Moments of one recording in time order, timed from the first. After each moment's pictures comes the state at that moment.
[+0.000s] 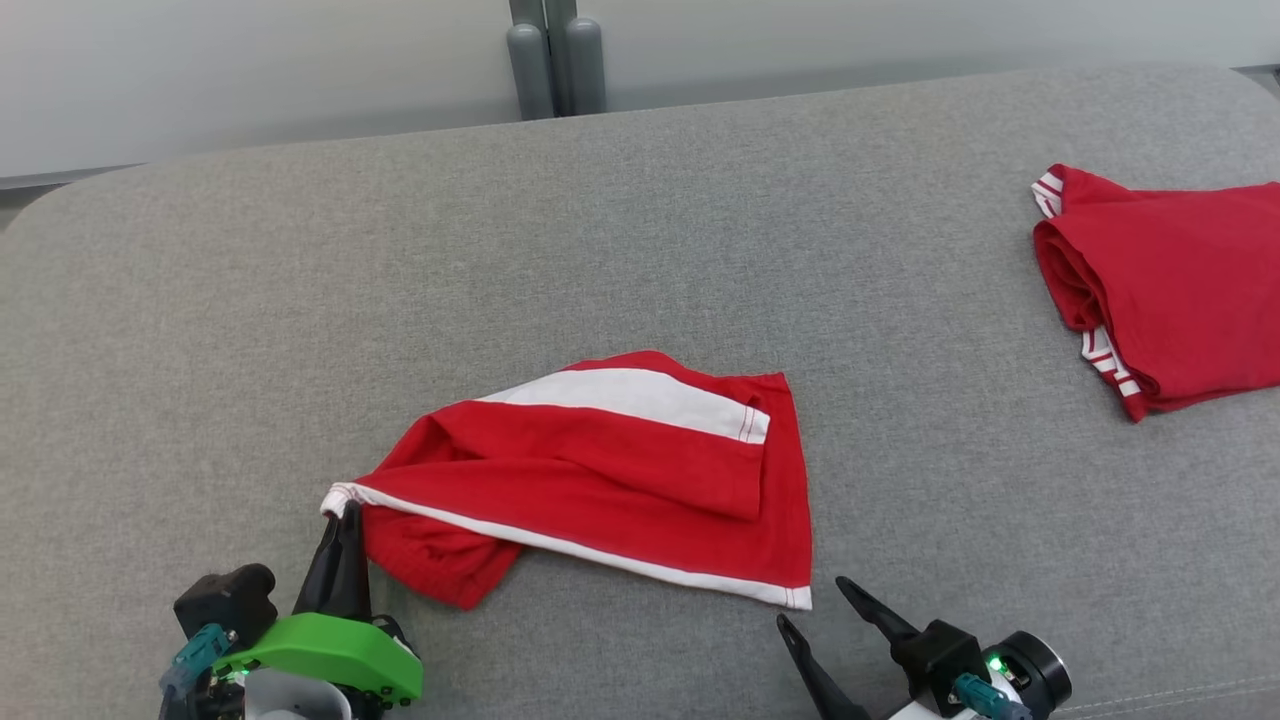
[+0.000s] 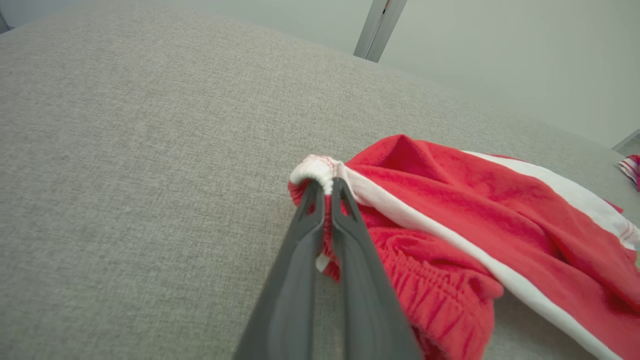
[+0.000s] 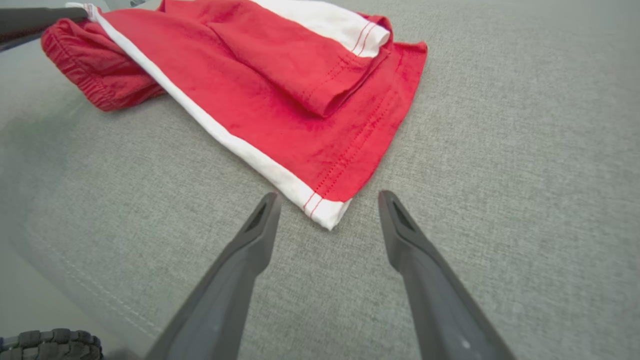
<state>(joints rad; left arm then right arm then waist) -0.12 0.14 -0.20 0.43 -0.57 0.00 -0.26 -0.02 -0.16 0.45 0.34 0.13 0.13 -0.26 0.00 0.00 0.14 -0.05</state>
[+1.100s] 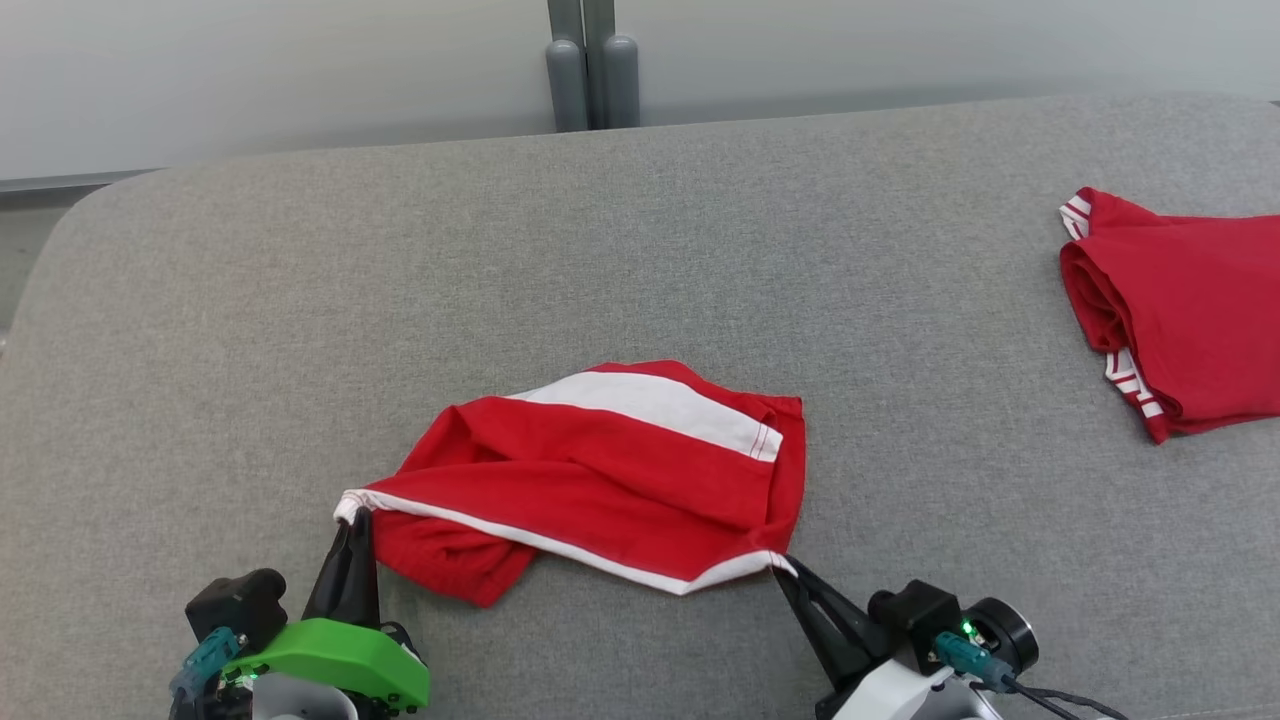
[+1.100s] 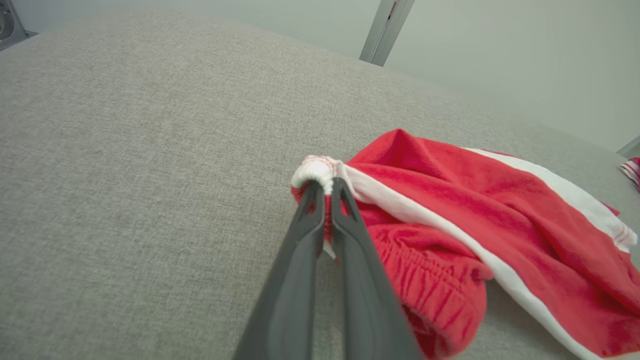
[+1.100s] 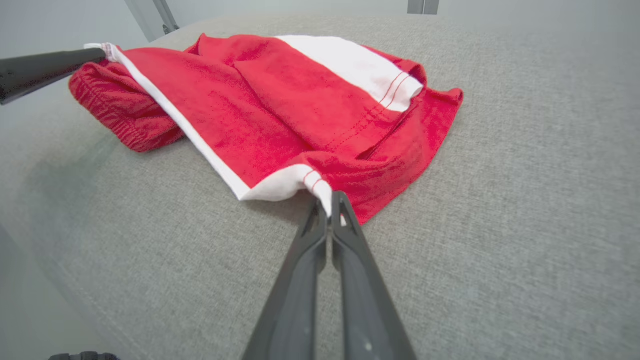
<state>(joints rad) -0.12 0.14 -0.22 0.45 -0.57 -0.01 -0.26 -0.11 -0.13 0.50 0.41 0.21 0.13 -0.26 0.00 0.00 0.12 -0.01</state>
